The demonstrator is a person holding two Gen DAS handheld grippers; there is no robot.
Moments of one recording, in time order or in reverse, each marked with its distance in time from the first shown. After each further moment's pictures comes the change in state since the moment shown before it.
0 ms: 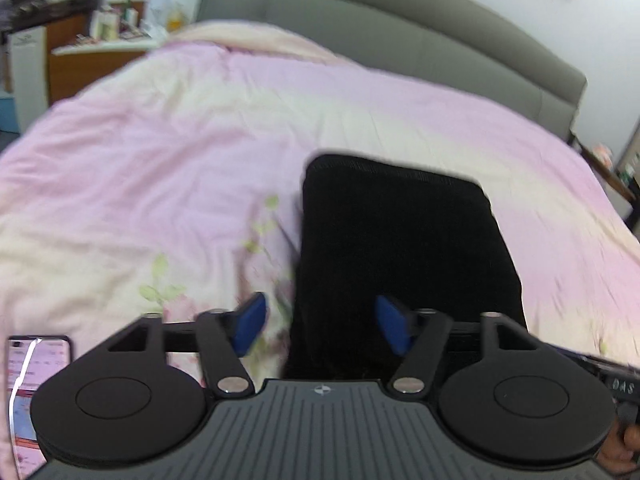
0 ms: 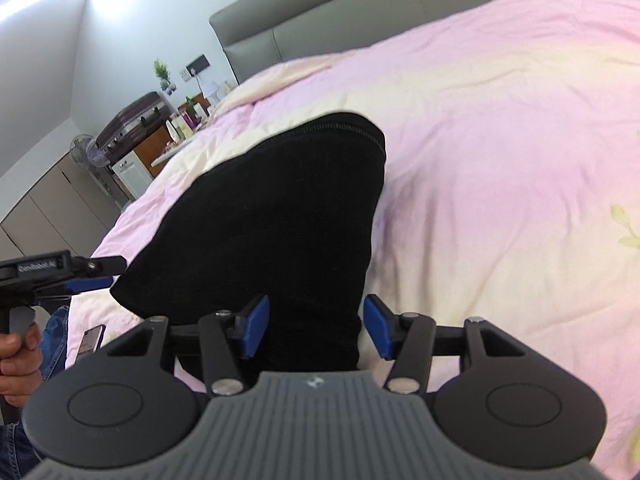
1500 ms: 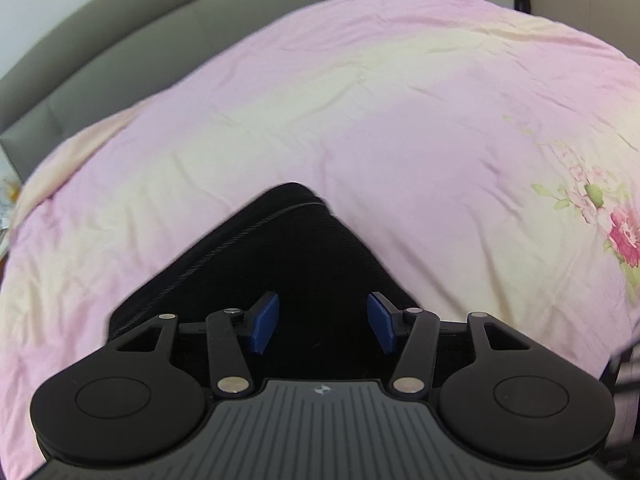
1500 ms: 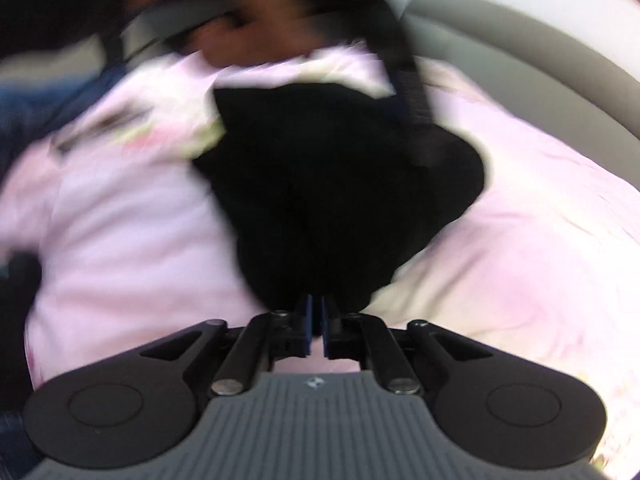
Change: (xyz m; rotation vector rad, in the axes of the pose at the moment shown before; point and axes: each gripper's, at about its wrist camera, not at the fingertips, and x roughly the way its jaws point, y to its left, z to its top) left arm 0.068 -0.194 0.039 0.742 0.089 -0.020; right arm -0.029 0.034 -0.040 -0.754 0.068 -0.001
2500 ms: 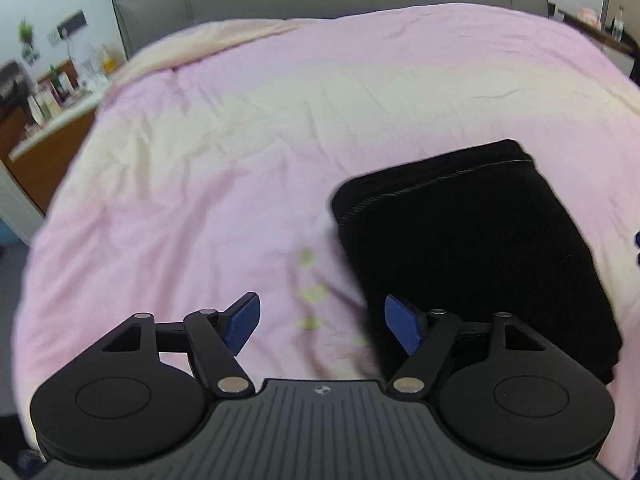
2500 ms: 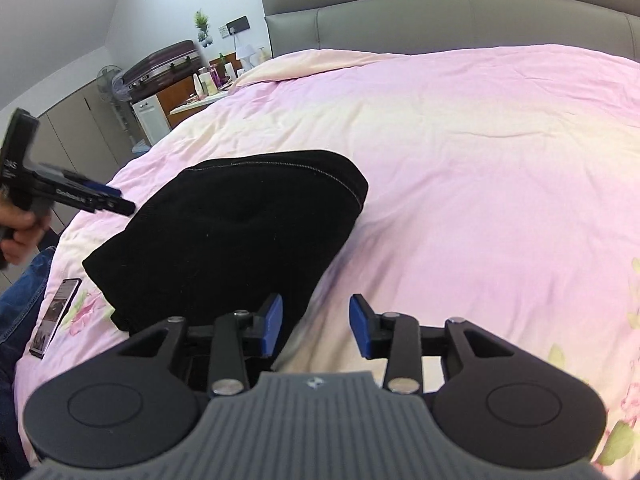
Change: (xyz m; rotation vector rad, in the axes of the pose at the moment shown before) left arm -0.048 0.167 -0.077 -0.320 0.112 0.155; right arm 0.009 -0.122 0.030 0.497 -0.004 0.017
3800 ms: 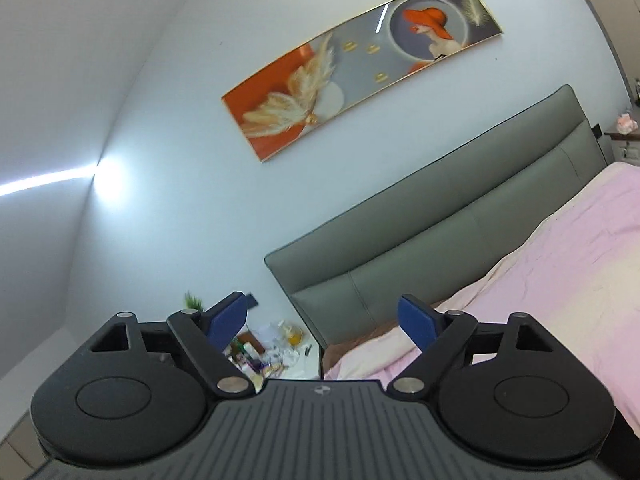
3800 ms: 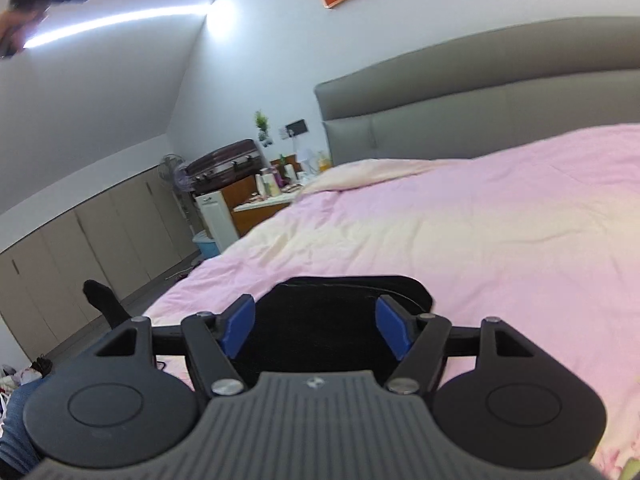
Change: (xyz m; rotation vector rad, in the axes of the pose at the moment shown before) left arm -0.442 0.117 0.235 0.171 -0.566 0.381; right arm -0.092 0.022 0.016 0.015 -0.305 0.159
